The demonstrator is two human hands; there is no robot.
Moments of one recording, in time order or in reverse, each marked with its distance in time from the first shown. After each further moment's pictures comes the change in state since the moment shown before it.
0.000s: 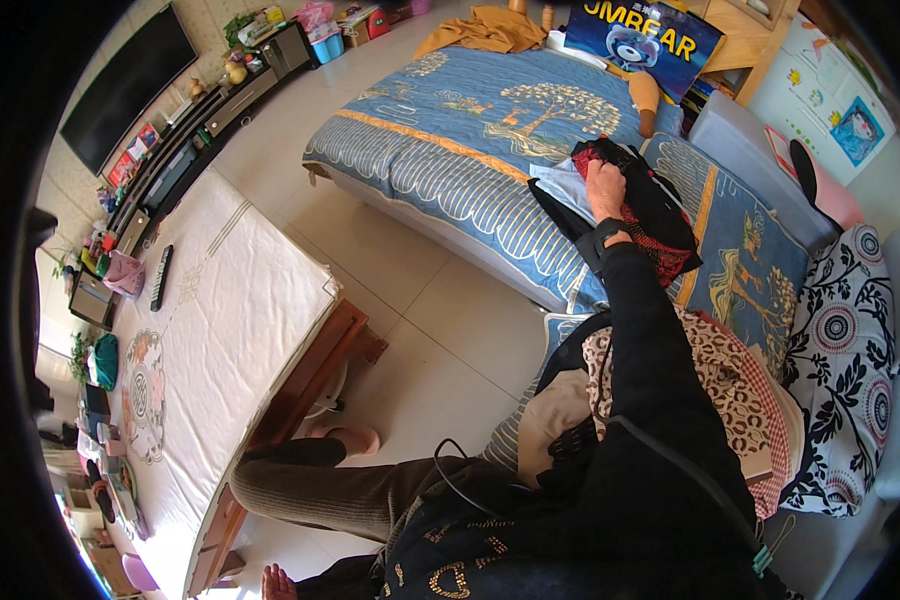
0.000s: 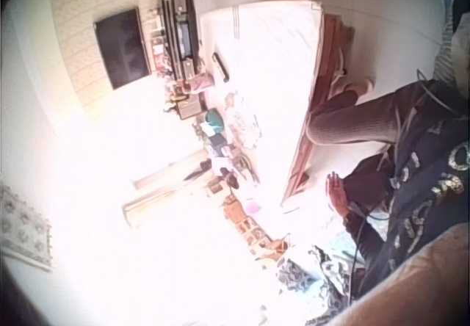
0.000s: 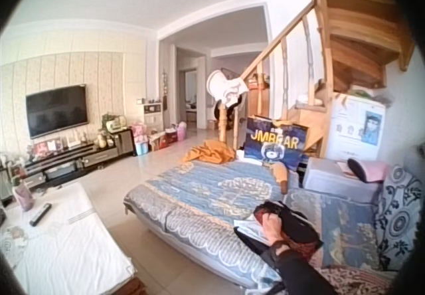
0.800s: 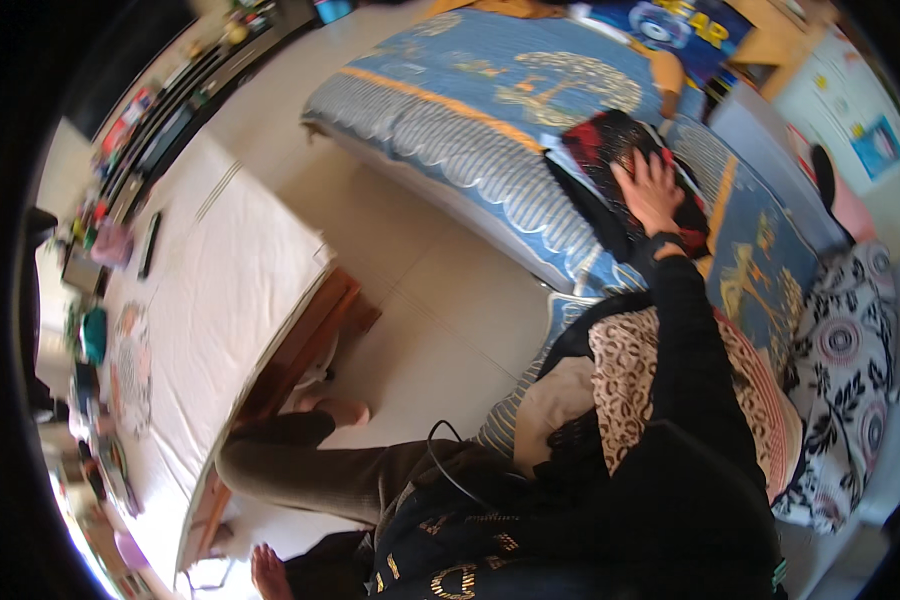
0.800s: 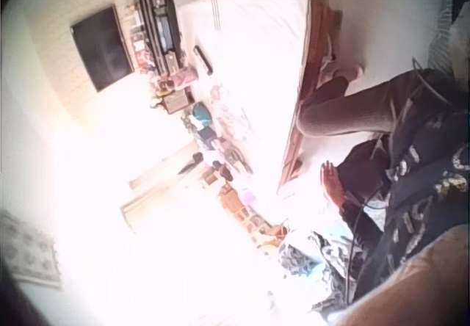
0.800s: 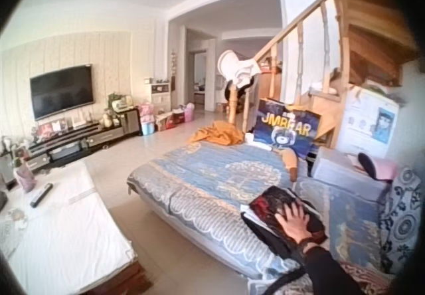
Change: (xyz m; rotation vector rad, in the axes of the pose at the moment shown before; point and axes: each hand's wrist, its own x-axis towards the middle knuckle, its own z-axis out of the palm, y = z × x) left_hand 0.011 0.002 -0.003 -0.023 -0.048 0.084; right_hand -0.014 0.026 -0.033 -0.630 -0.353 -0.121
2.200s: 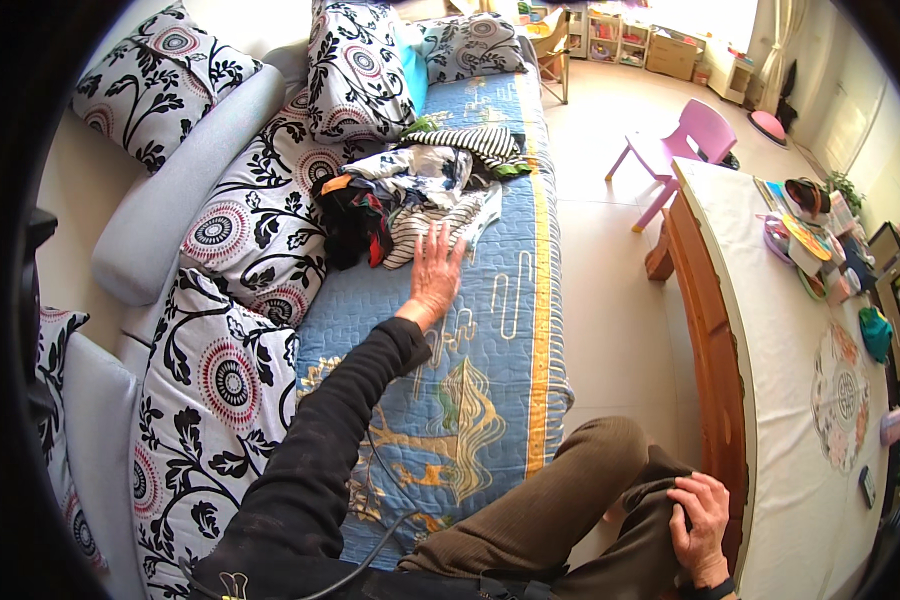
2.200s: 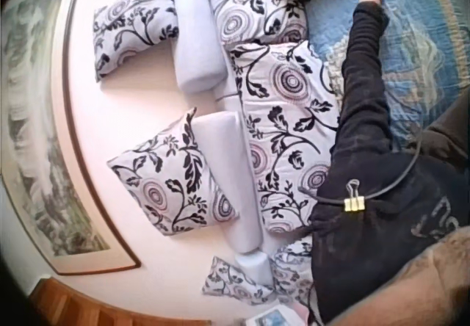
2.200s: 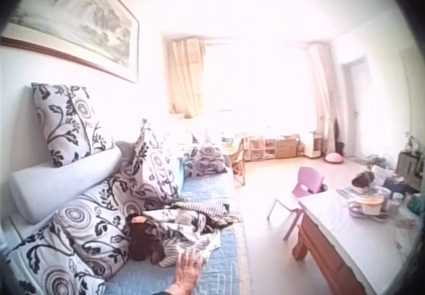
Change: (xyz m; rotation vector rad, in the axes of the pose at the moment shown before) left_hand -0.199 -0.147 -0.346 1.689 1.542 -0.221; right_hand -0.661 -0.475 -0.232 0.768 -0.627 -2.721
